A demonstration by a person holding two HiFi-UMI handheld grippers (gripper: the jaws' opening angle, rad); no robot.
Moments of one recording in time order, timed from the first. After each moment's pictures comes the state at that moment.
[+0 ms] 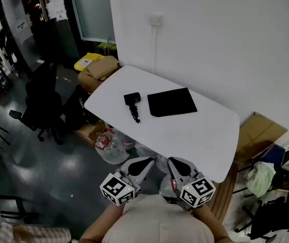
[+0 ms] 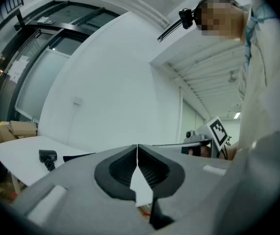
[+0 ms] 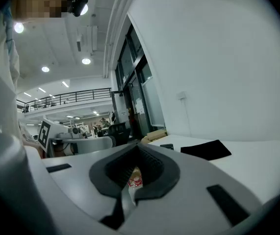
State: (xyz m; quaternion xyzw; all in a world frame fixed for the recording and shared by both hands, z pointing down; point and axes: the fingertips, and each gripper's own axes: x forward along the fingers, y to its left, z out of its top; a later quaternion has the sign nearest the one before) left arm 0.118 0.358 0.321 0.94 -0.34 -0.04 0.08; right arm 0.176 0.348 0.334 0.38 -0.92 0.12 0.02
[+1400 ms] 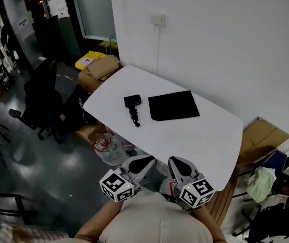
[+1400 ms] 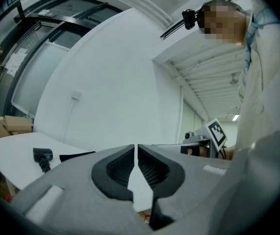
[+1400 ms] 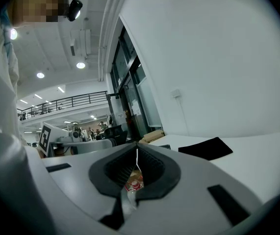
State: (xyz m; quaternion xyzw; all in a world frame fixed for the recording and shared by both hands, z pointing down) left arm 0.127 0.310 0.329 0.94 -0.32 -0.03 0.10; right arm 0.187 0.300 0.342 0.40 -0.91 0.15 0.00
